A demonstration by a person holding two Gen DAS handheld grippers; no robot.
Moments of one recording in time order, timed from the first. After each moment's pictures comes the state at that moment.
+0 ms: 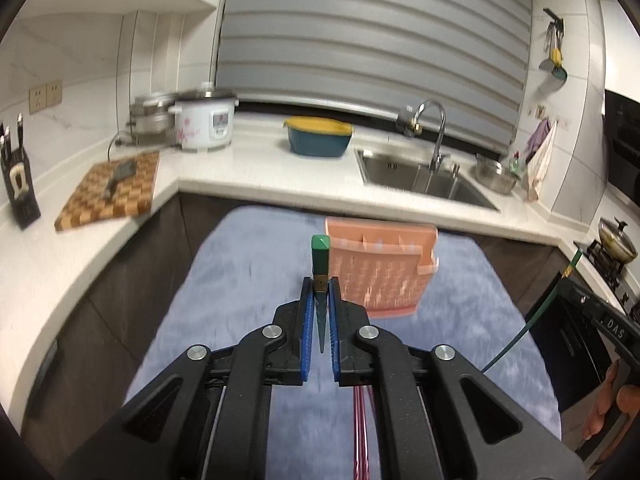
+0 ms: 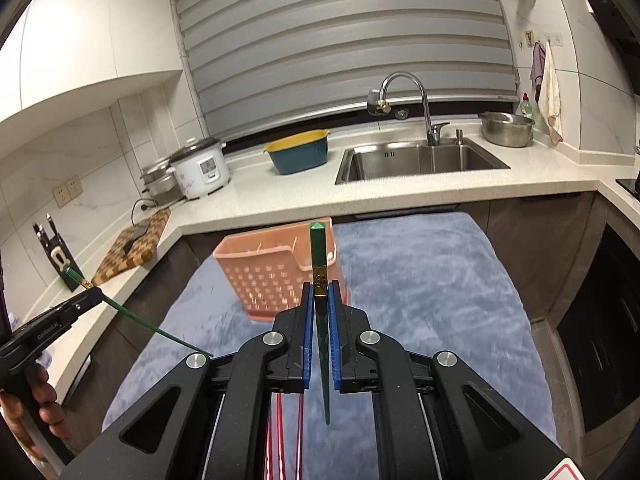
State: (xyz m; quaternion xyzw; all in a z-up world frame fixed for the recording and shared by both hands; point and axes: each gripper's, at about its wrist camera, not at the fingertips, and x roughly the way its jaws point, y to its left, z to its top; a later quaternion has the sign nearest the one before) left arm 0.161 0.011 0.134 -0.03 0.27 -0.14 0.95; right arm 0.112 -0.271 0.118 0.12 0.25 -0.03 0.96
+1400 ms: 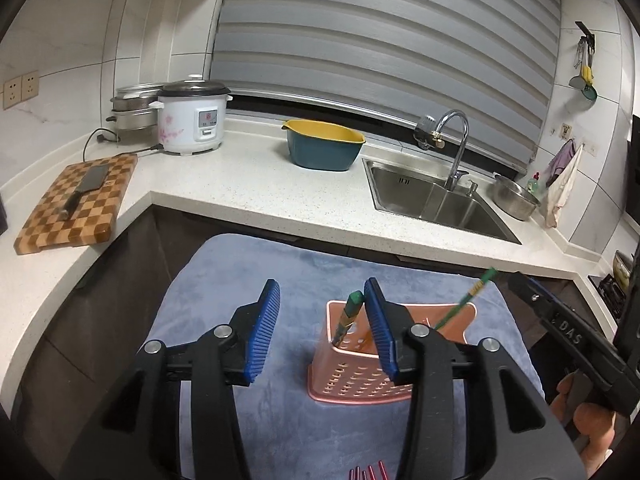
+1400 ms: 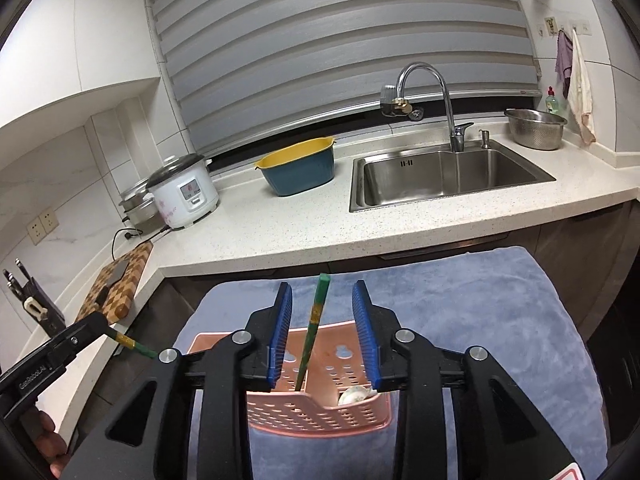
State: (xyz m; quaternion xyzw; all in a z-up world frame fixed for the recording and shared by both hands) left arm 0.300 -0.020 0.121 -0.06 0.29 -0.13 0.95; right arm 0.292 -0.259 0.106 0.15 0.24 -0.04 0.96
